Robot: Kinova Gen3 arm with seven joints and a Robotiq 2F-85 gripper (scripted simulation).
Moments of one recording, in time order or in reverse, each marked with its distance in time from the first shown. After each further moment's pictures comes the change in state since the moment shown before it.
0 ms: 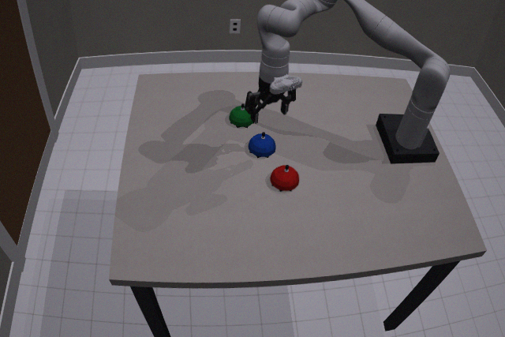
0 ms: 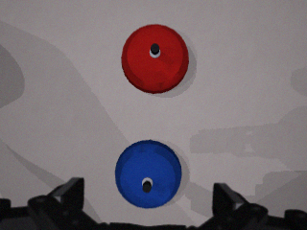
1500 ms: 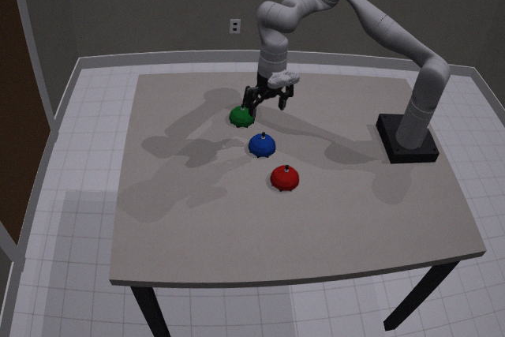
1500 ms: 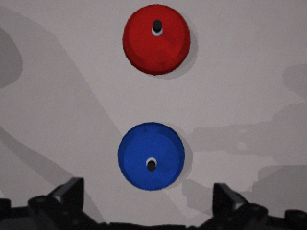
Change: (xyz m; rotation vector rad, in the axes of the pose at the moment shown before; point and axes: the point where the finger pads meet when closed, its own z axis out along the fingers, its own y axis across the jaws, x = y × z) arm -0.023 -0.005 0.002 -0.017 -0.001 0.016
